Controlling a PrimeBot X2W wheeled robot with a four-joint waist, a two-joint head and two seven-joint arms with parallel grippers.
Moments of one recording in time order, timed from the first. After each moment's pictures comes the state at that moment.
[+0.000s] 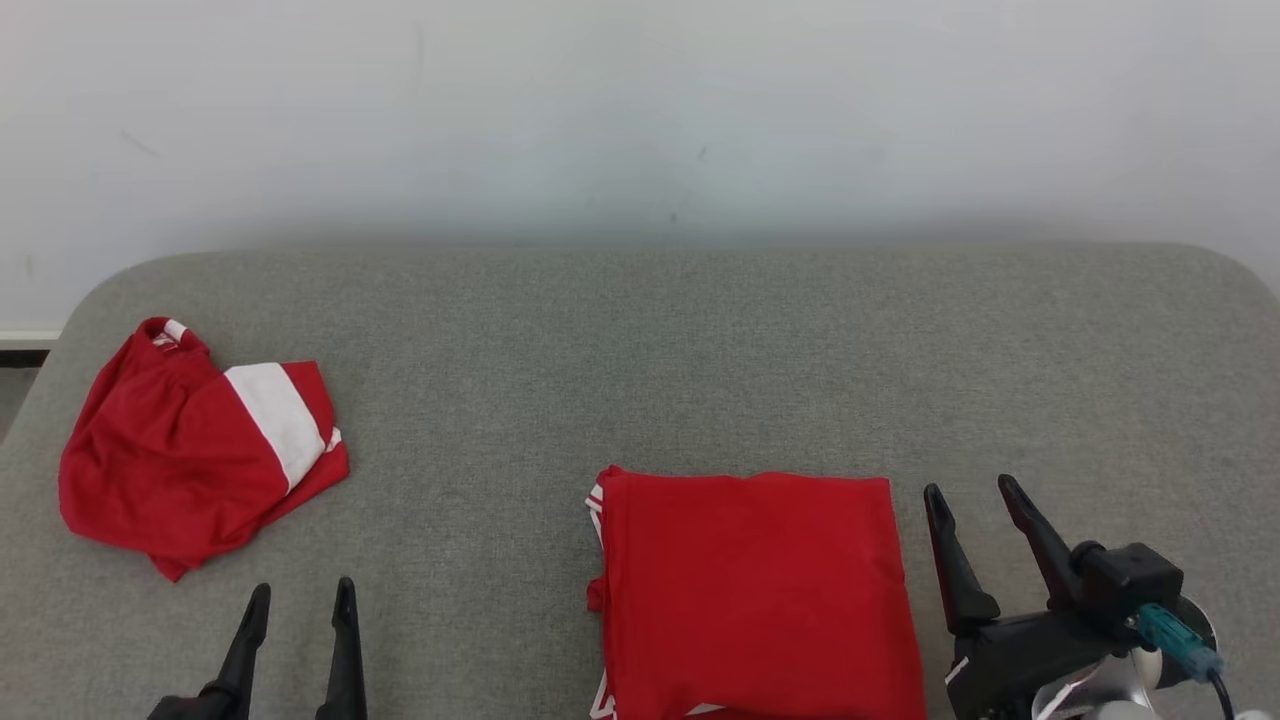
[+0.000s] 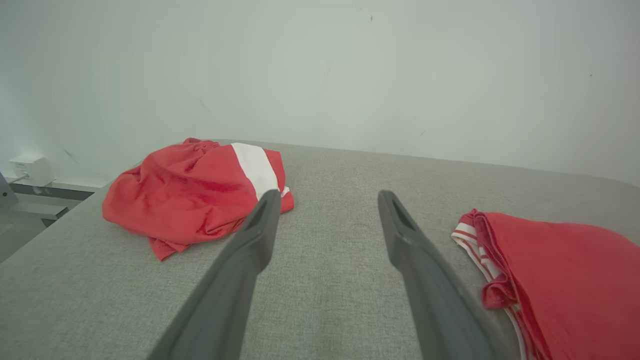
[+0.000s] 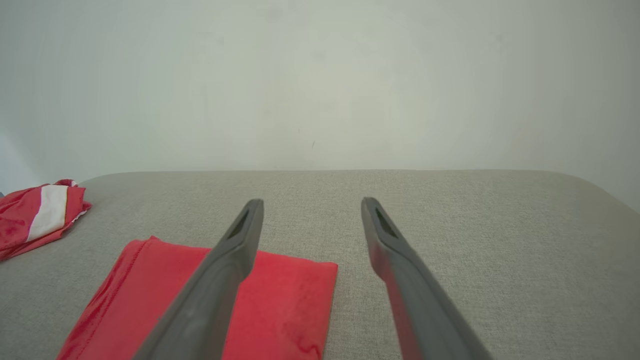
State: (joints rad) left arm 0.05 0.05 0.06 0.13 -0.13 -0.08 -0.26; right arm -0.10 -0.14 0.10 0.20 0.23 0.13 -0.13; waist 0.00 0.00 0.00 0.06
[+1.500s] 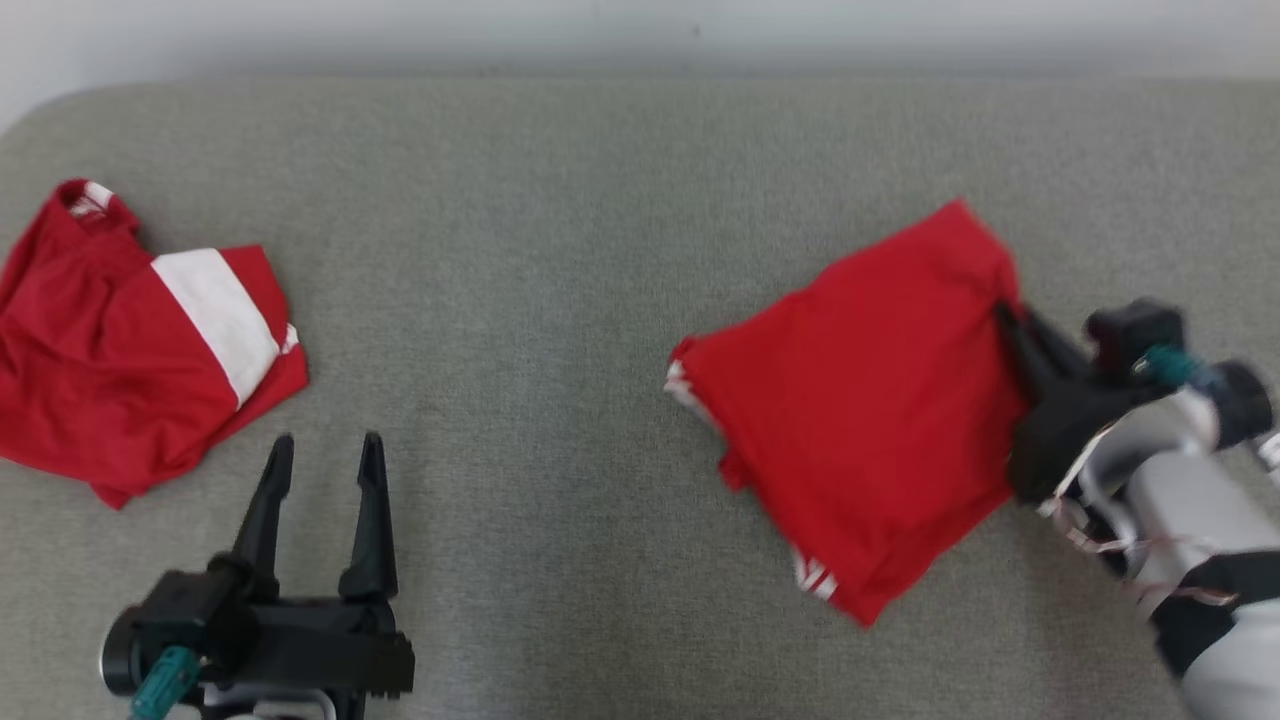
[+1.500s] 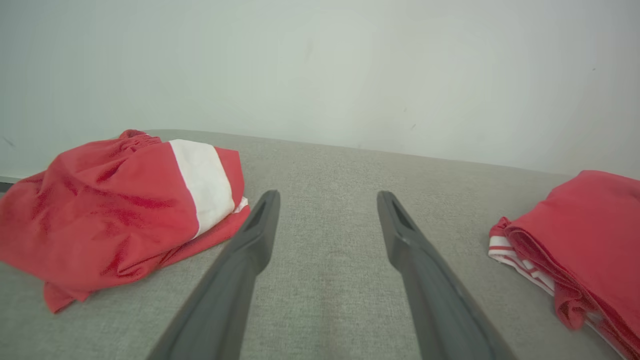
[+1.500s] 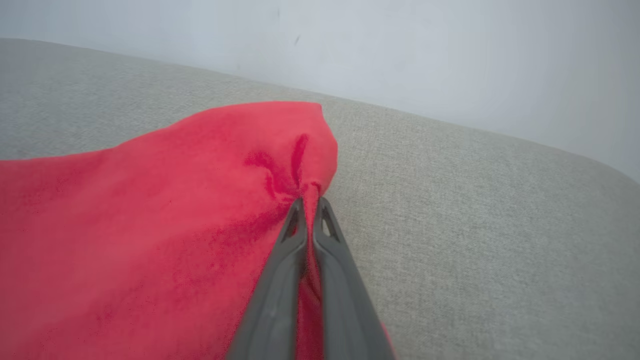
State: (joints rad) left arm -0.12 0.05 -0.01 0.10 -0.19 -0.06 -0.26; right arm -0.62 -0.32 0.34 0.72 0.31 0.13 -0.09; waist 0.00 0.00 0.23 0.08
